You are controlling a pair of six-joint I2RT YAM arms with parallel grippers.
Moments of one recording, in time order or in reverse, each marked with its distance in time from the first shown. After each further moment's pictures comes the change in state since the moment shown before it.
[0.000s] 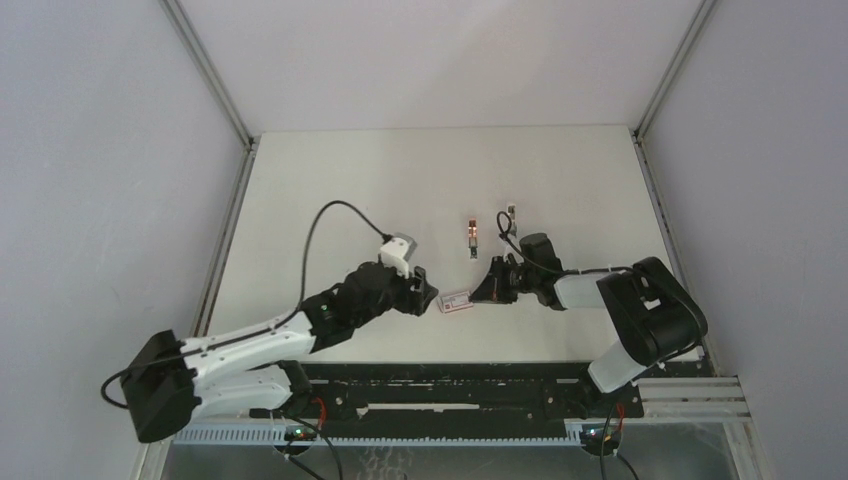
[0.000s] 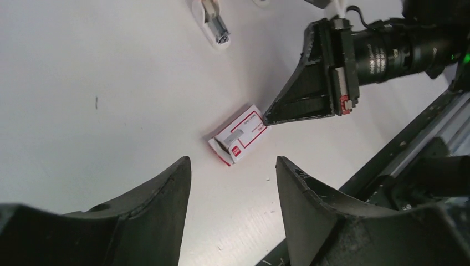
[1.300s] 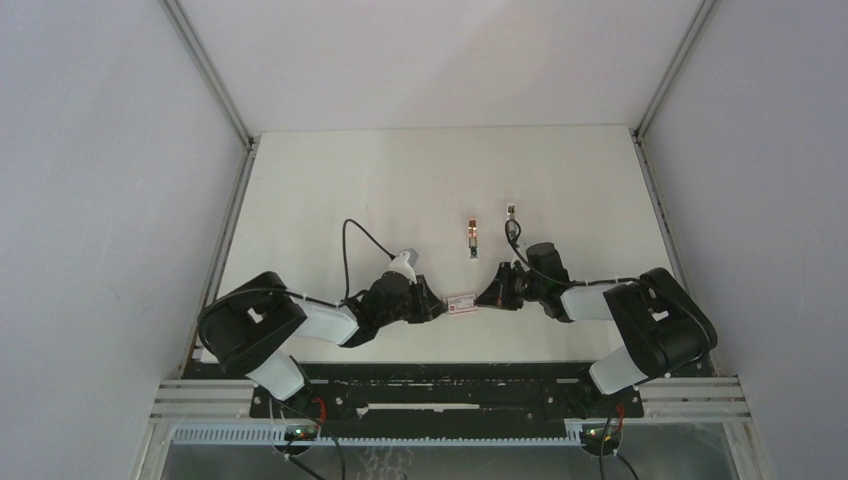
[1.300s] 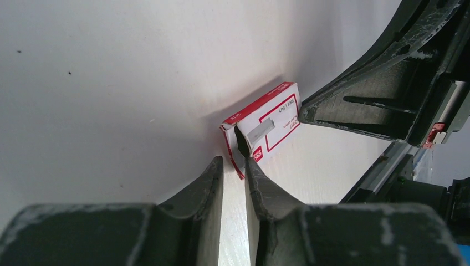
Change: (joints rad) left arm 0.061 0.552 -0.098 0.509 0.188 -0.431; right arm -0.007 -0.054 -0.088 0.067 0.043 0.035
